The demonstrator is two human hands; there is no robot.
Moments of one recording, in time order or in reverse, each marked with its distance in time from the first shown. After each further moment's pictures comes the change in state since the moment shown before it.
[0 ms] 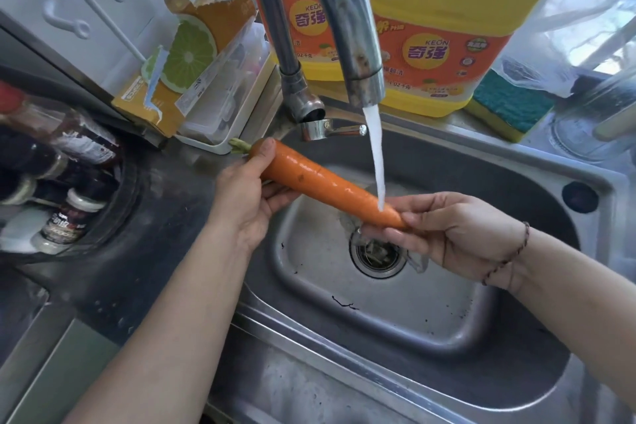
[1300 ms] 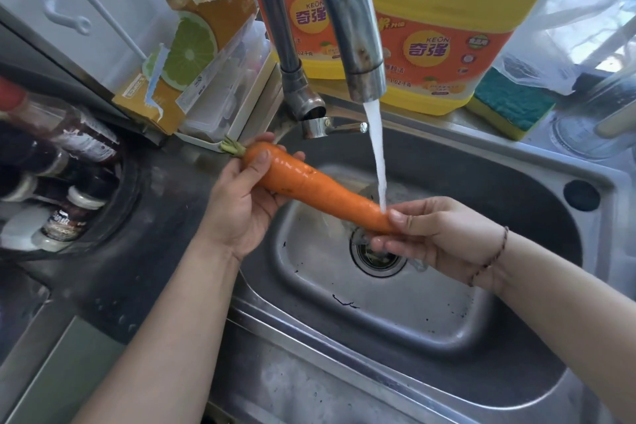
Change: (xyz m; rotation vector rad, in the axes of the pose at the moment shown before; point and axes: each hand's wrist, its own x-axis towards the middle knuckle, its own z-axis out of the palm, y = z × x) left_hand 0.002 -0.012 -0.026 -0.206 -0.426 0.121; right_hand 0.004 0.012 0.006 -0.125 0.108 -0.018
